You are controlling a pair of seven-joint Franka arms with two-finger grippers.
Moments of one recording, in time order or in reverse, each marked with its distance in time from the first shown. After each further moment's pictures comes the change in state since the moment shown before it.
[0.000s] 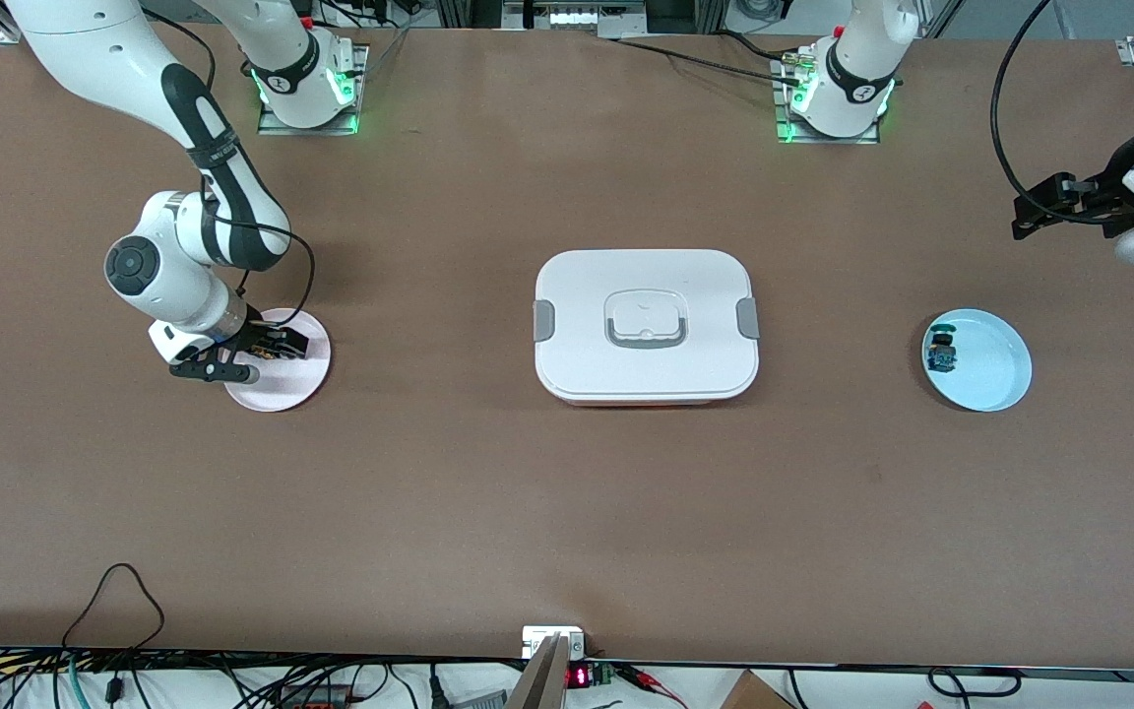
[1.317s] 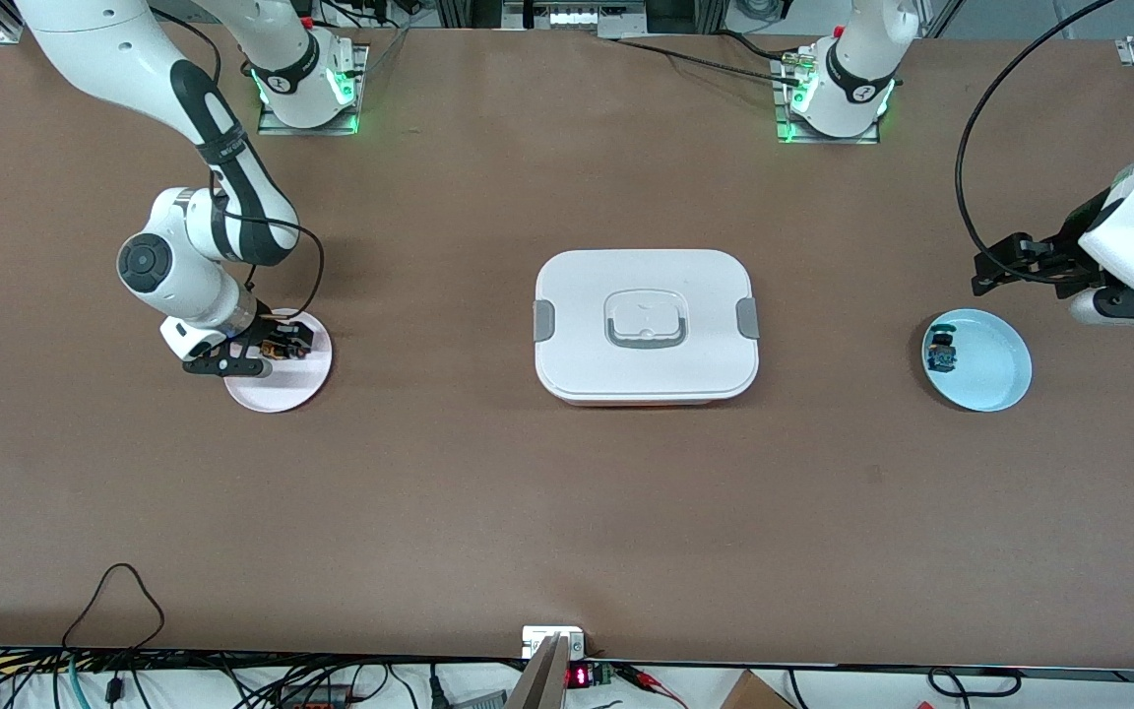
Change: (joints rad) left arm -0.004 0.095 -0.019 0.007 -0.078 0.151 0.000; right arm 0.028 -0.017 0.001 -0.017 0.000 -0.005 -0.041
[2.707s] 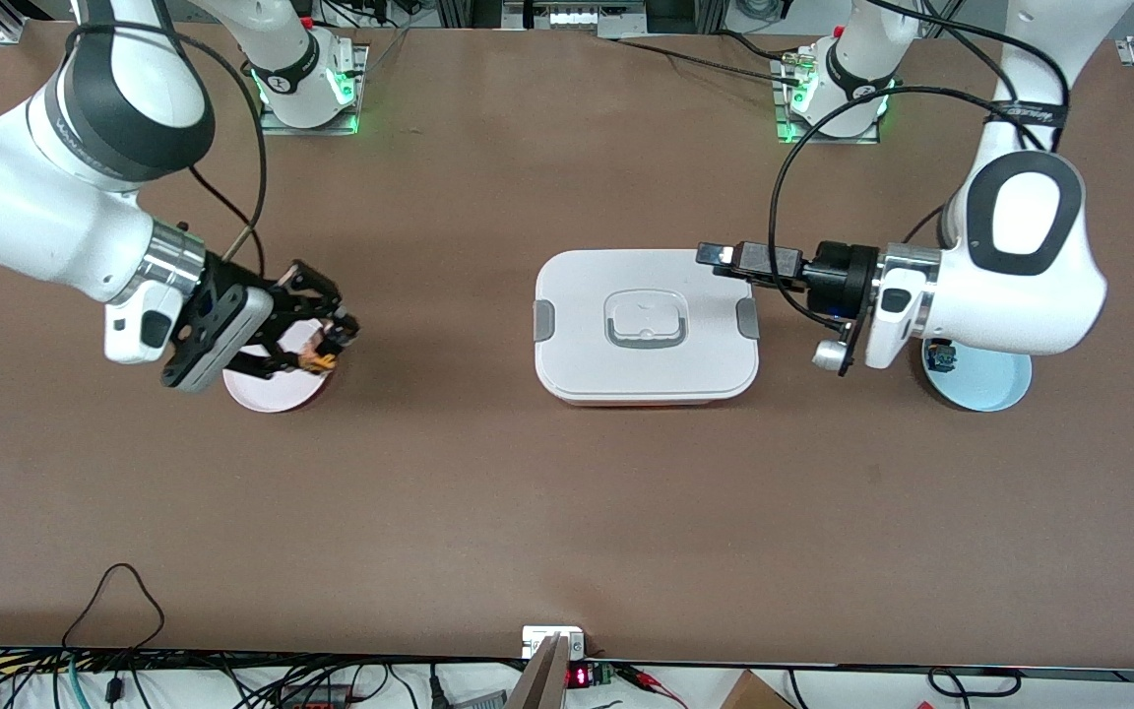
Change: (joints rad) left arm -0.051 0.228 -0.121 -0.127 -1.264 -0.046 0.086; right arm 0.093 -0.179 0.076 0.570 0.612 -0.583 -0.785
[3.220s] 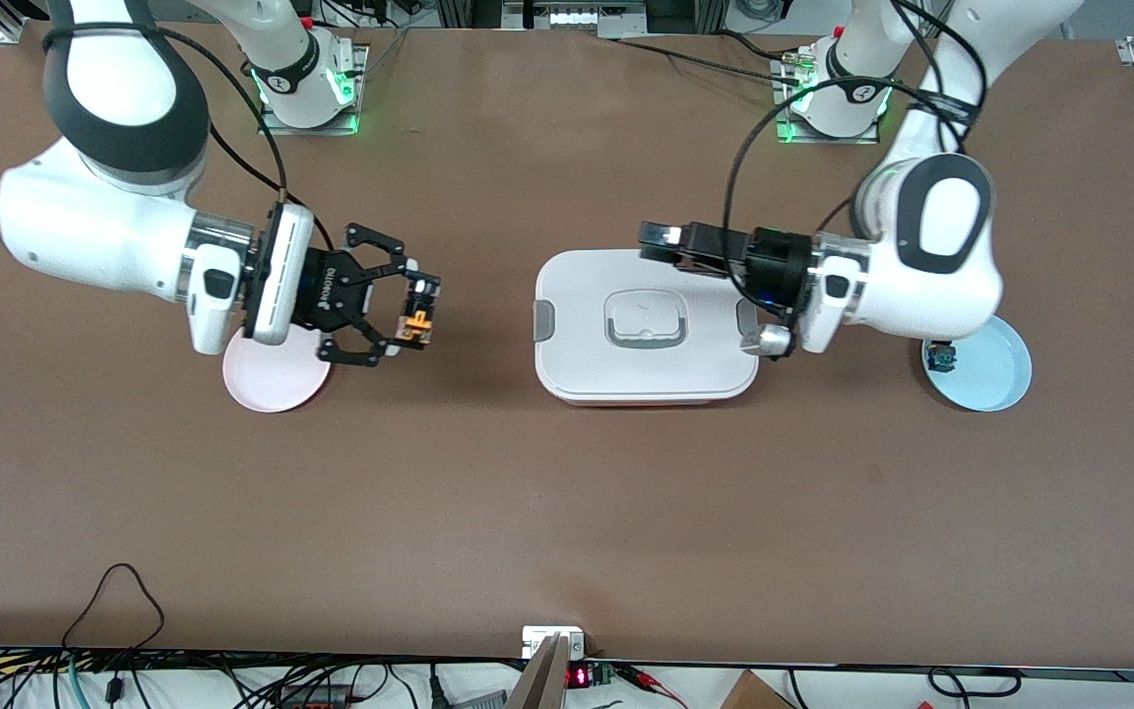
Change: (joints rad) left arm 0.002 0.001 -0.165 -0.095 -0.306 0.178 0.176; right arm 0.056 0.041 0.007 -0.012 0.469 -0.039 -0.729
